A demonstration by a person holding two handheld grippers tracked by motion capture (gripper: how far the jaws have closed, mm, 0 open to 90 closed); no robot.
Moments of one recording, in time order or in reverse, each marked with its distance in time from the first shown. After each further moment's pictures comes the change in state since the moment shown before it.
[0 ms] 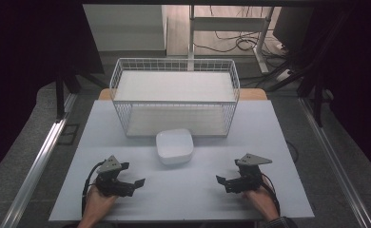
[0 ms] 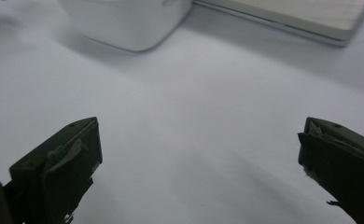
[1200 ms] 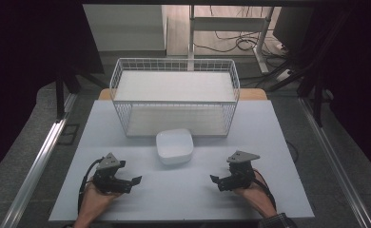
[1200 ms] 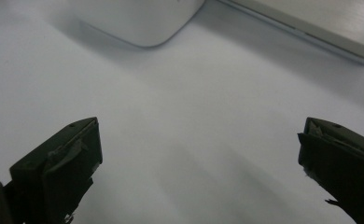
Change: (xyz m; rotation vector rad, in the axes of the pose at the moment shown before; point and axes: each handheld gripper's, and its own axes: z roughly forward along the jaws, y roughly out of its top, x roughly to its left) left arm 0.009 0.007 -0.002 0.049 0.043 -0.002; right arm 0.014 0.018 0.016 0.071 -0.013 -0.081
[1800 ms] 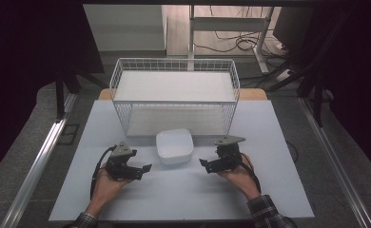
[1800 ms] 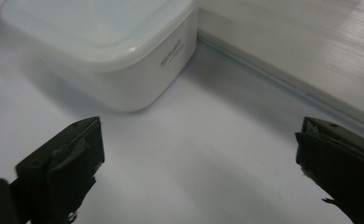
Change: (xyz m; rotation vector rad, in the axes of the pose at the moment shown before) left arm 0.008 0.038 0.033 -0.015 -0.004 0.042; right arm -0.008 0.047 0.038 -0.004 -0.012 0.017
